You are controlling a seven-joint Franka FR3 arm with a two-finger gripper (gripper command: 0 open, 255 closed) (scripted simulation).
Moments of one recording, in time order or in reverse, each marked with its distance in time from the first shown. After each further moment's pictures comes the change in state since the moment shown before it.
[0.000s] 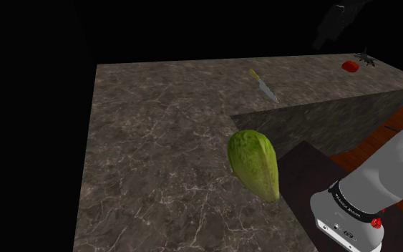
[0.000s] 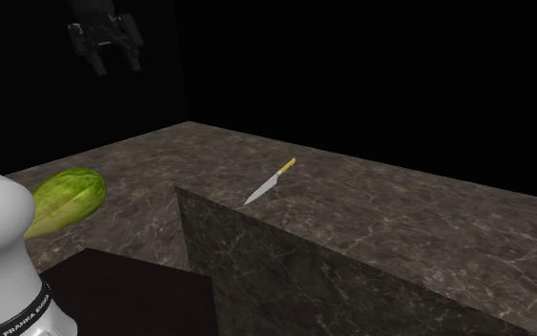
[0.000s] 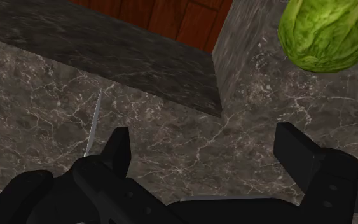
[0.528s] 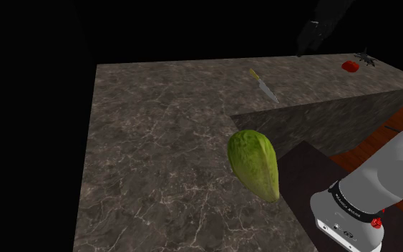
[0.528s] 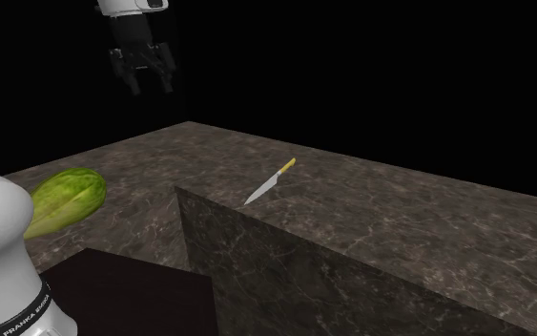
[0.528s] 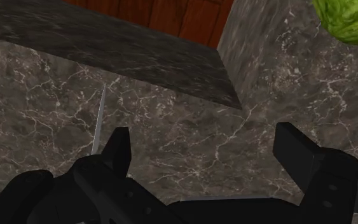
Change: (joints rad) arm -0.029 0.147 -0.066 -0.031 -0.018 0.167 -0.010
